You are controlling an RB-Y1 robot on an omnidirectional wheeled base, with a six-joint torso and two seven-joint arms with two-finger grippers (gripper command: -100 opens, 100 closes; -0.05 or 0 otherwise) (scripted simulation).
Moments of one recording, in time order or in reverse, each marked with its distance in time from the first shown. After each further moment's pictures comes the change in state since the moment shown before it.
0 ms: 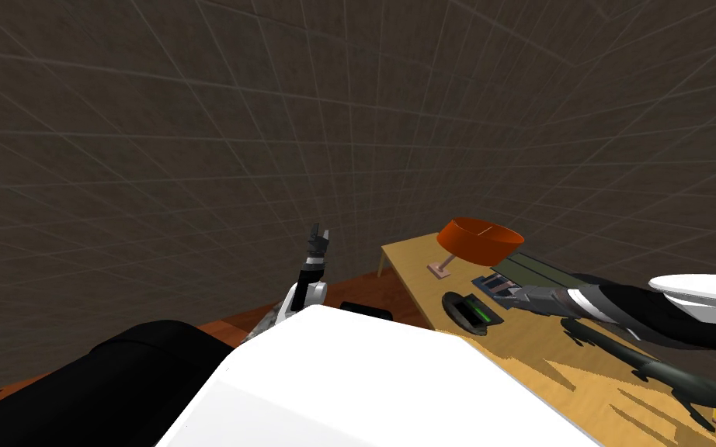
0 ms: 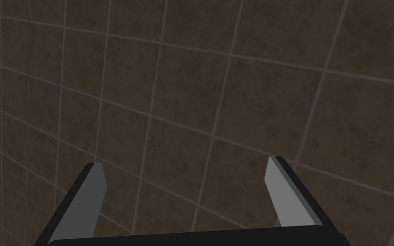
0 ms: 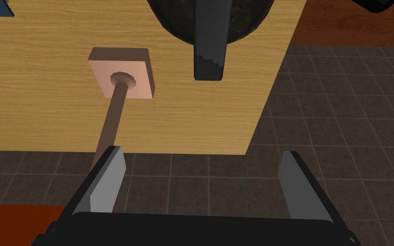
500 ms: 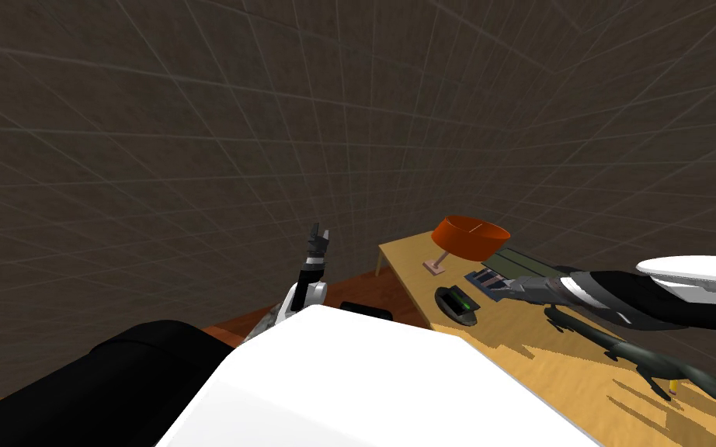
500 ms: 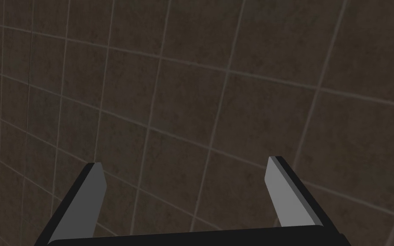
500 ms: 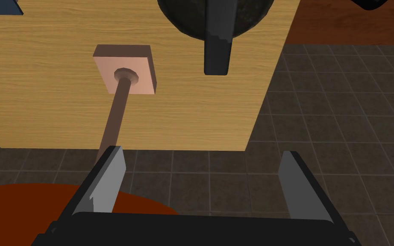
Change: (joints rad) left arm 0.000 0.000 0.000 0.000 0.000 0.000 0.000; right arm -0.070 -0.083 0.049 -0.017 -0.040 -0.031 -0.023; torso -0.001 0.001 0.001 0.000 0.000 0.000
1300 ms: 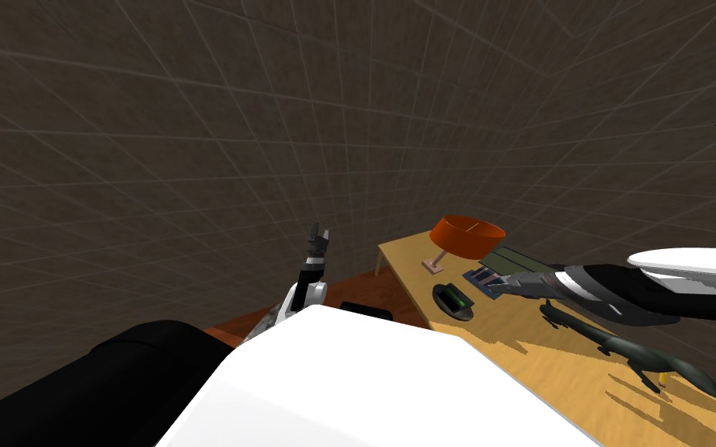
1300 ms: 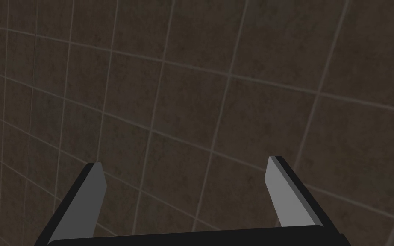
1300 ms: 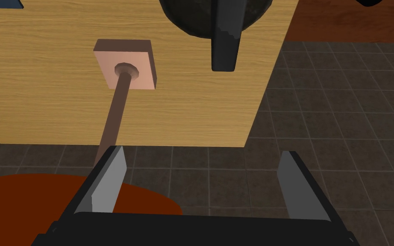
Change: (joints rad) left arm 0.000 0.000 0.000 0.000 0.000 0.000 0.000; right arm 0.047 -0.017 -0.072 0.021 0.001 -0.023 -0.016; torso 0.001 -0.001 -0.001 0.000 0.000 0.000
